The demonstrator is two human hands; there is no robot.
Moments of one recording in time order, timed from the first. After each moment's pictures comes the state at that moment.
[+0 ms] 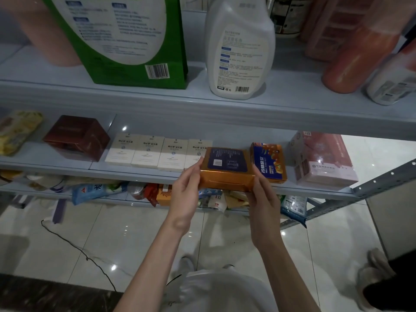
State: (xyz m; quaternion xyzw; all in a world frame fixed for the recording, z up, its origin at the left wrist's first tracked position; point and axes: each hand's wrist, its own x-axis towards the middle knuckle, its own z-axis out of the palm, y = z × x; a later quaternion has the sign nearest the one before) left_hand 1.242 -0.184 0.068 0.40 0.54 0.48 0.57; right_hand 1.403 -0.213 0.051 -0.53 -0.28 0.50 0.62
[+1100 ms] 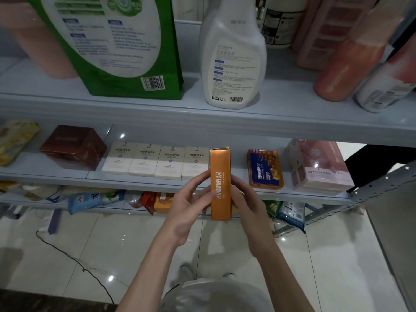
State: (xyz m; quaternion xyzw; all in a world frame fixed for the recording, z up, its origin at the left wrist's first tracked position) left_hand 1.239 -0.187 0.068 0.43 0.48 0.43 0.64; right_hand 1.398 -0.214 0.066 -0.56 -0.41 0.53 0.49
